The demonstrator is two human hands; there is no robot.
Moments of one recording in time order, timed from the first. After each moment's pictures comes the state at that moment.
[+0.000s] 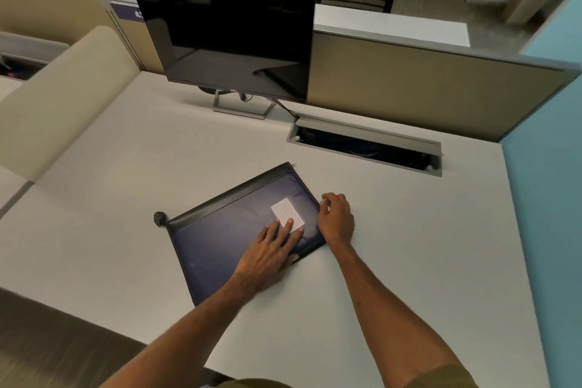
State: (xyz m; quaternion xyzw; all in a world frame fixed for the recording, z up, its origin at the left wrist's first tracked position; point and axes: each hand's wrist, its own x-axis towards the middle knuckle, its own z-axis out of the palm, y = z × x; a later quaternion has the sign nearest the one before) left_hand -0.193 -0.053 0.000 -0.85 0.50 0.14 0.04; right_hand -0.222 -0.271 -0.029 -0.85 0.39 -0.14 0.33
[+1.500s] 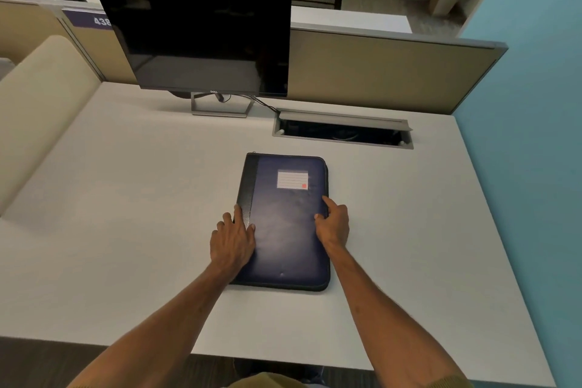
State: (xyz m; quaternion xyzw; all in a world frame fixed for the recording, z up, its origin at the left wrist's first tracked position) left_hand -0.133 0.019 -0.001 -0.96 0.26 0.12 -0.06; right_hand -0.260 -0.193 -0.011 -0.75 0.52 -0.10 0.40
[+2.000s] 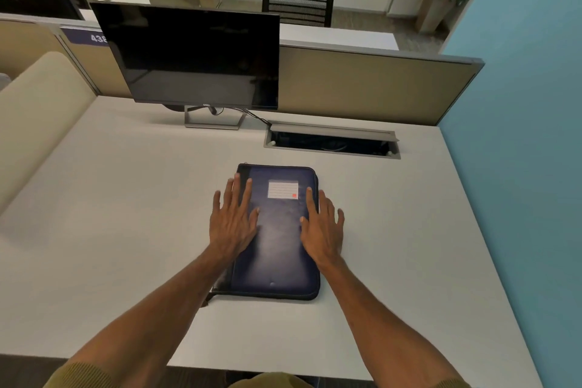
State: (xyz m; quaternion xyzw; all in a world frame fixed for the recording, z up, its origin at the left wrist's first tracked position) left_hand -0.103 -0.021 0.030 -0.92 0.39 -0.03 -0.04; right_hand -0.272 -0.192 0.010 -0.93 0.36 -0.08 0.07
